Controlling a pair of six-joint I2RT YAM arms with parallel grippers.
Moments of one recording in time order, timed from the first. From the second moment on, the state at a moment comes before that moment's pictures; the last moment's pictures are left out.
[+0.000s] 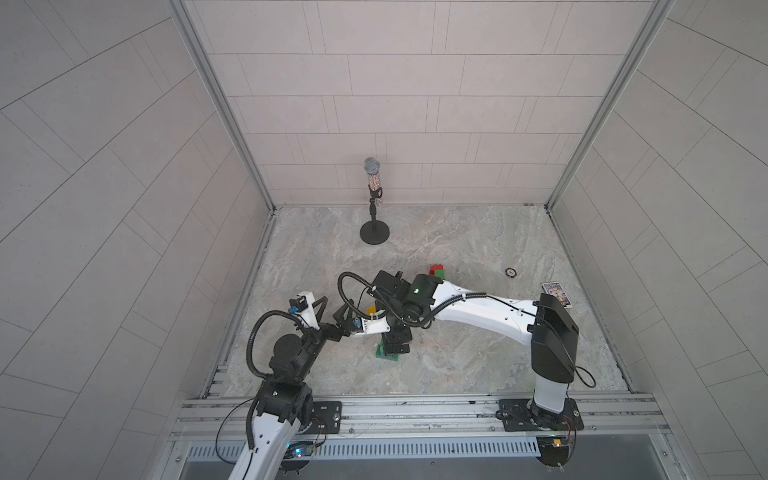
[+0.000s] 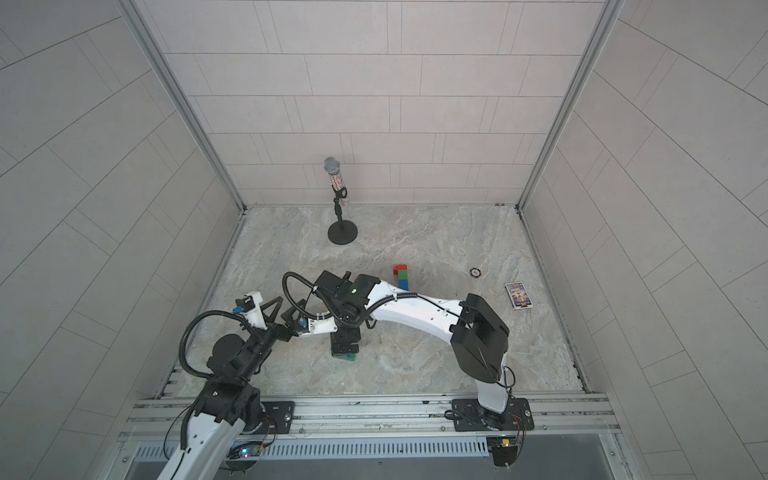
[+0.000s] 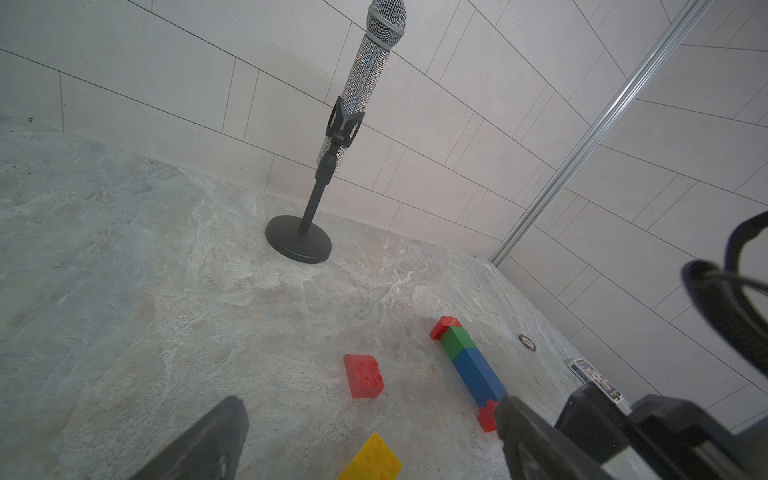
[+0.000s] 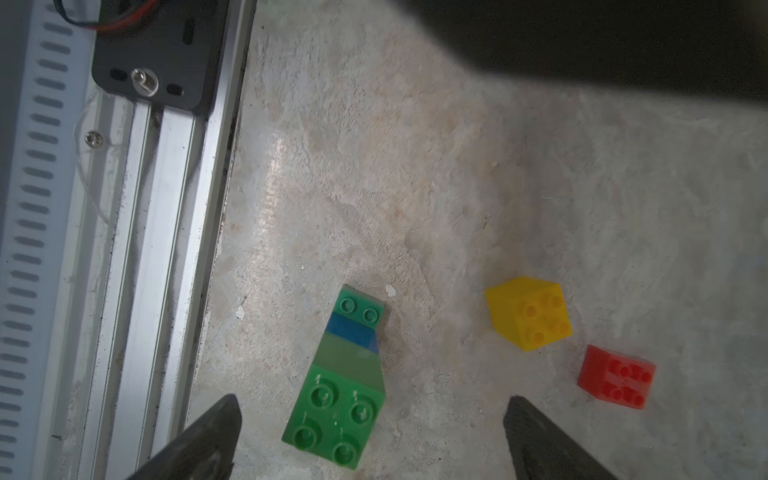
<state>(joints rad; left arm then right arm) -0.23 0.13 0.01 0.09 0.16 -0.44 1.04 1.84 1.57 -0.88 -0.21 -0.63</state>
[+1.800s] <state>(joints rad) -0.23 0.12 0.01 0.08 0.16 -0.44 0.95 2.31 1.96 -0.86 0.03 0.22</state>
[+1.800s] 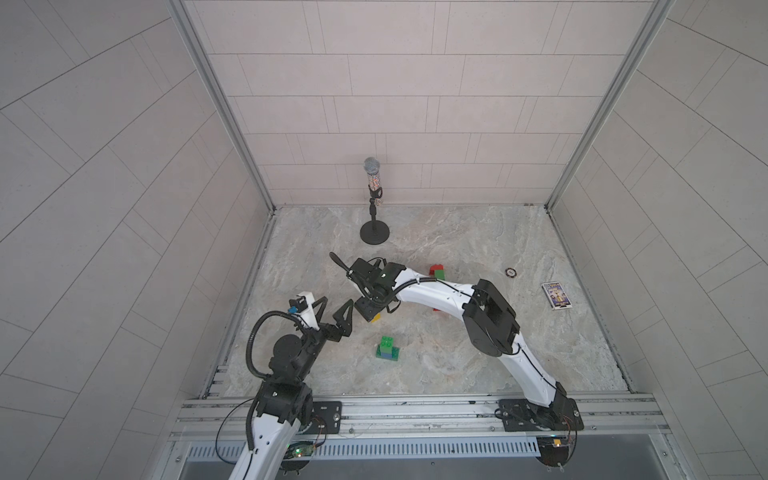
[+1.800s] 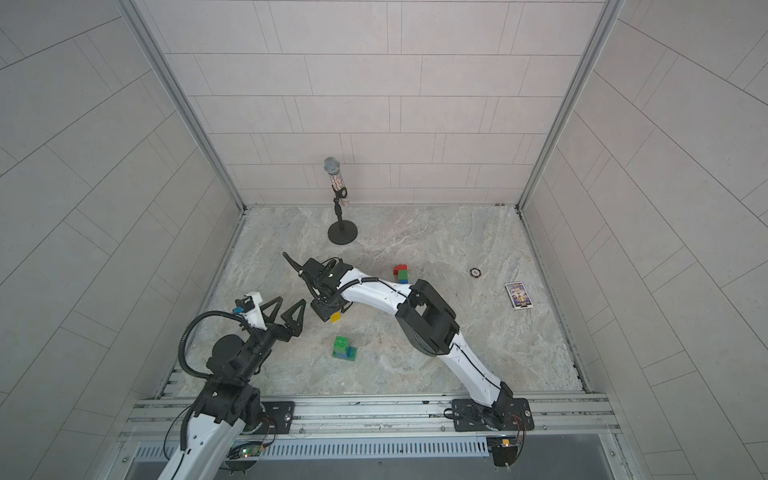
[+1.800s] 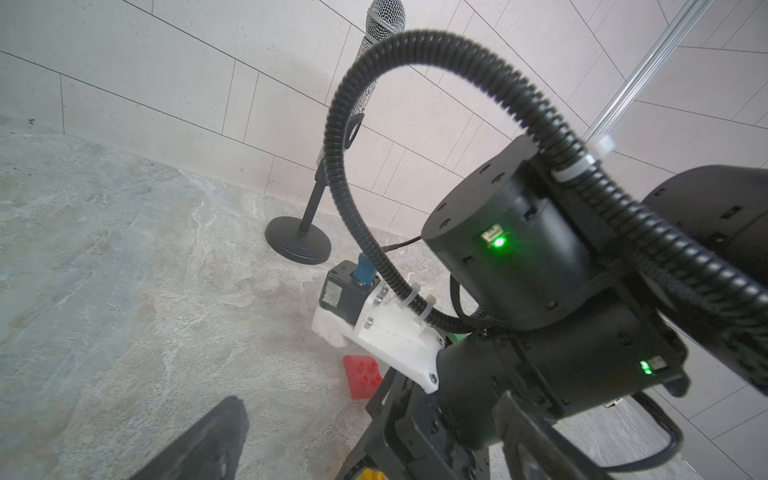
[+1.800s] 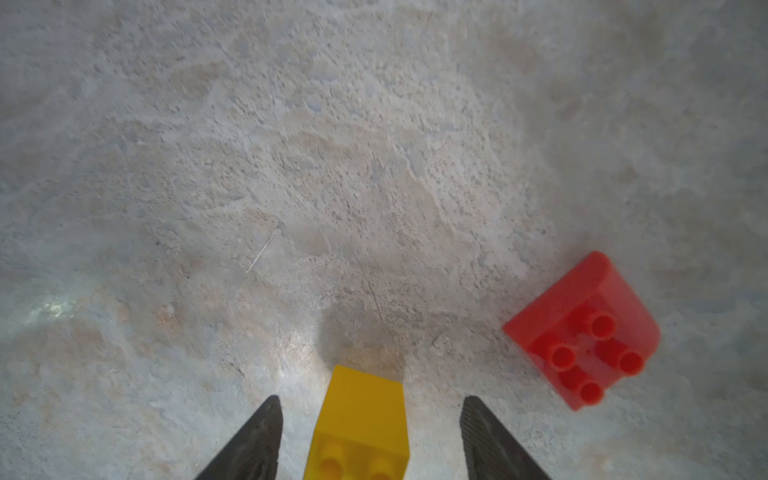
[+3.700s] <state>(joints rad) -0.23 0.12 0.01 0.08 0.15 -0.44 1.11 1.89 1.70 -1.08 -0.04 -0.28</state>
